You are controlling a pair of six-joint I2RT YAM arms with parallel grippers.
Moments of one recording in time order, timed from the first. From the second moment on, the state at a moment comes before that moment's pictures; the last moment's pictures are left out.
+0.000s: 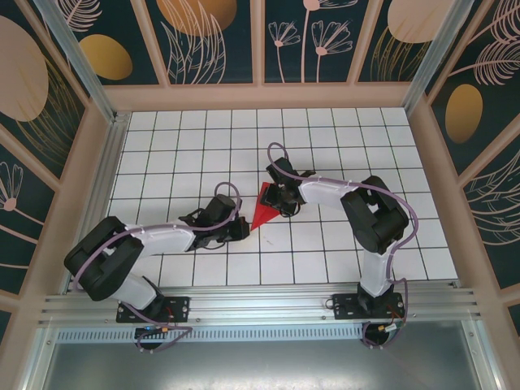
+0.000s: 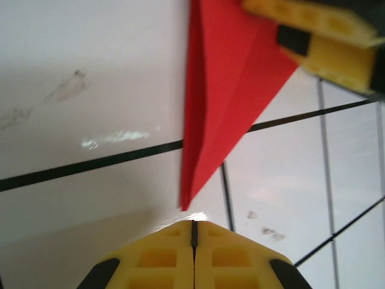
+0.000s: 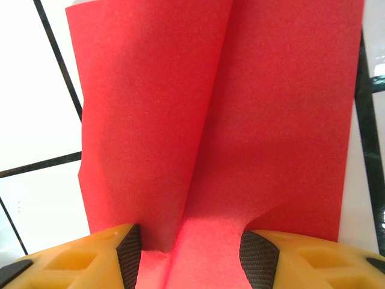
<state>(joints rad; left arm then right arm) -0.76 1.49 0.58 0.07 0.20 -0.81 0.67 1.91 1.13 -0.39 -0.12 0.97</state>
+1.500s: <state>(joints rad) -0.71 1.58 0.63 0.31 0.10 -0.95 0.67 1.92 1.13 -0.39 -0.09 0.99</state>
